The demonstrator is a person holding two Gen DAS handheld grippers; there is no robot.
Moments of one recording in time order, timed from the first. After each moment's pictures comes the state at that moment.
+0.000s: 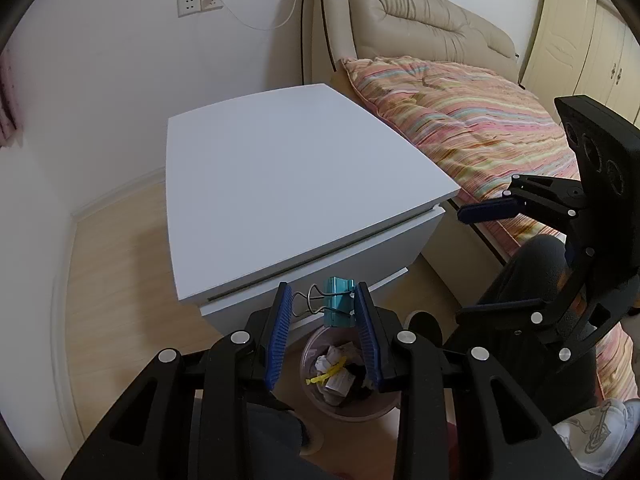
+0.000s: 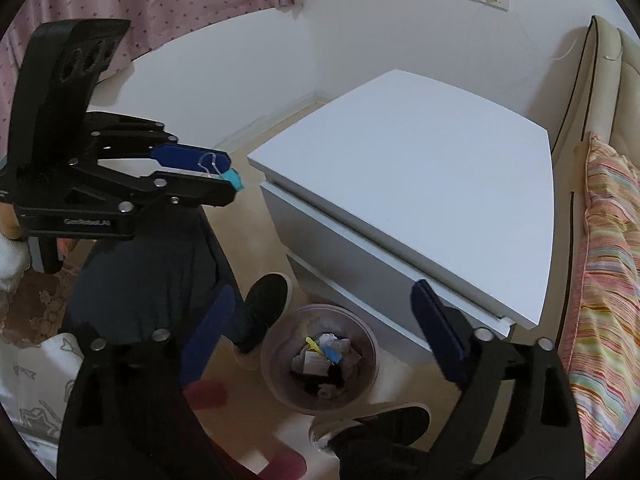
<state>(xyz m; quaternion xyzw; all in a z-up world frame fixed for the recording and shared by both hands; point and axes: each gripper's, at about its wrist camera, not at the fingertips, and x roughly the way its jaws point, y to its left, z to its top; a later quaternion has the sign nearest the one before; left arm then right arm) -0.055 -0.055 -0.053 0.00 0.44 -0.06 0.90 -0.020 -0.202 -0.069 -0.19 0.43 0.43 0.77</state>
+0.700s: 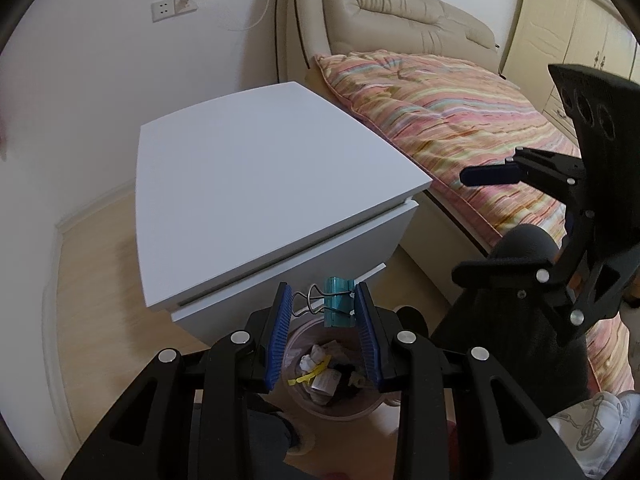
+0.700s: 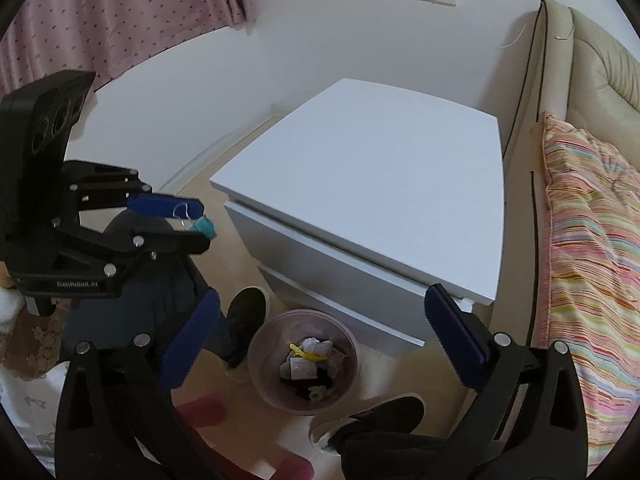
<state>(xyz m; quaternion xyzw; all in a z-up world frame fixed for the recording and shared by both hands) -0.055 -0.077 -0.055 0.01 0.44 -0.09 0.89 -0.018 -0.226 -0.047 -0.16 0.43 0.36 0.81</state>
